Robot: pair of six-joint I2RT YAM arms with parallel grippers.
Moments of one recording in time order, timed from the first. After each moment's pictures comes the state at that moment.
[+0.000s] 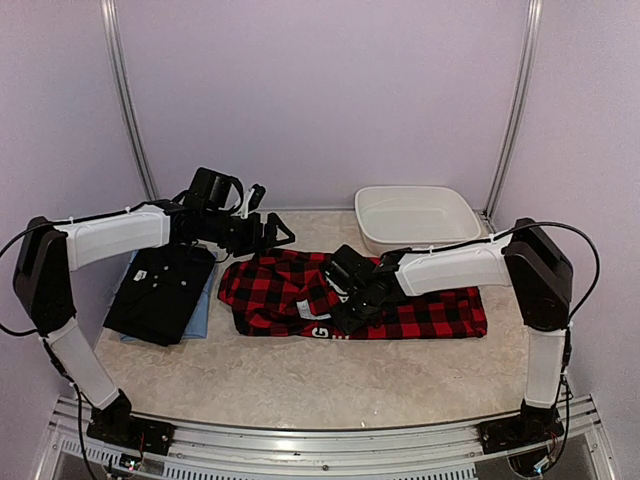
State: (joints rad) left arm -0.51 1.69 1.28 -0.26 0.42 -0.43; right arm 0.95 2.00 1.37 -0.48 0.25 0.26
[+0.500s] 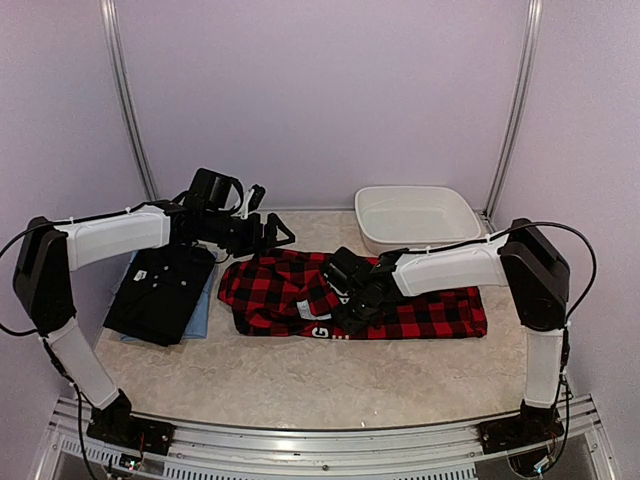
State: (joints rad) left arm -0.51 1.69 1.28 -0.26 0.42 -0.44; right arm 0.95 2.02 1.38 -0.53 0.28 0.26
